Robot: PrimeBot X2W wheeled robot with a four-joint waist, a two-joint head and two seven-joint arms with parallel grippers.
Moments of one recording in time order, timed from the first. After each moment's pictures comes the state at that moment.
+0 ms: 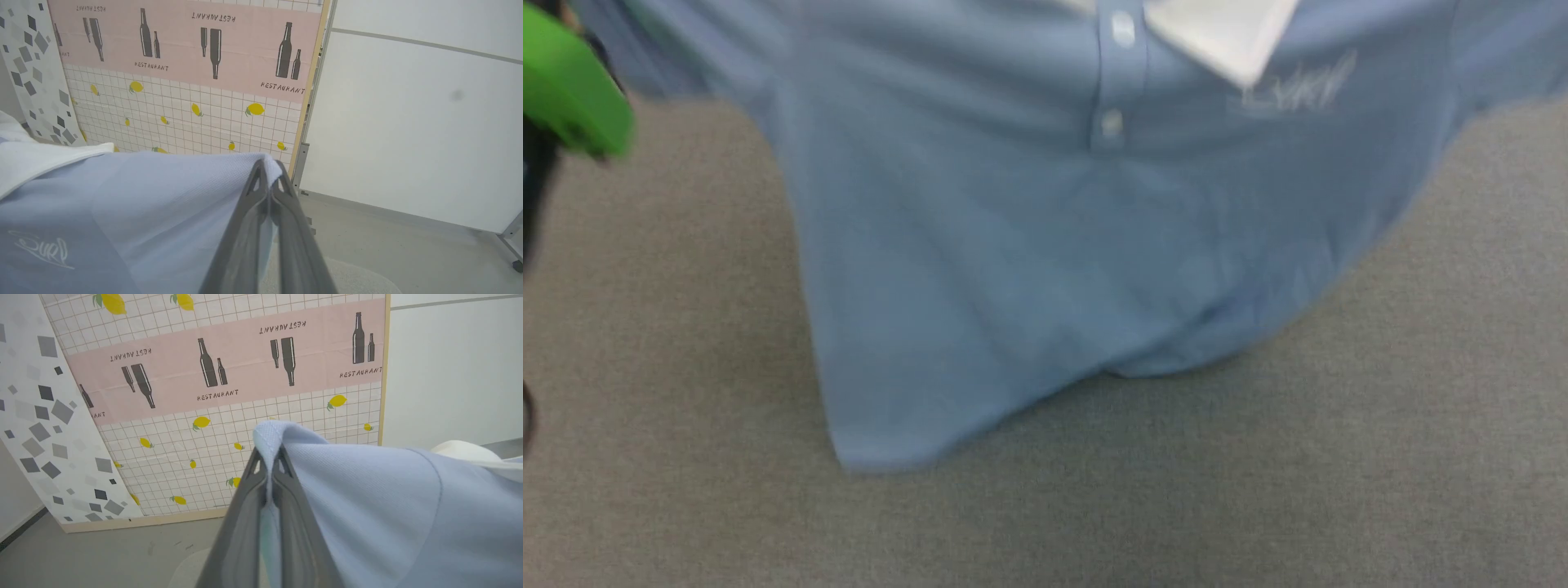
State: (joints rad) left arm -0.88 0.87 -0.48 -0.22 -0.78 0.36 0.33; right arm -0.80 -0.73 0.06 0.08 0.73 0.13 0.42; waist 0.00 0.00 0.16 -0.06
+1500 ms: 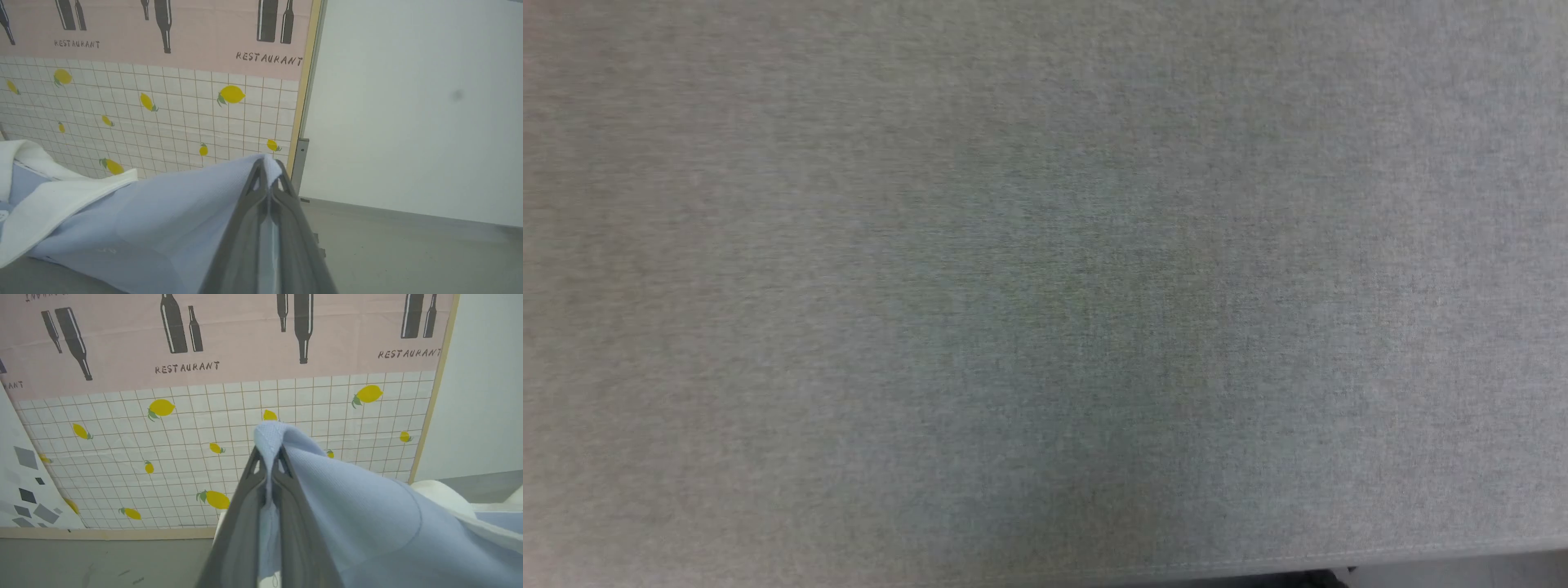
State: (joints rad) left arm -1.83 0.48 -0.55 0.83 -0.59 0.03 -0.02; right arm -1.76 -0.52 0.55 0.96 0.76 0.13 -0.09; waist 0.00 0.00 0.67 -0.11
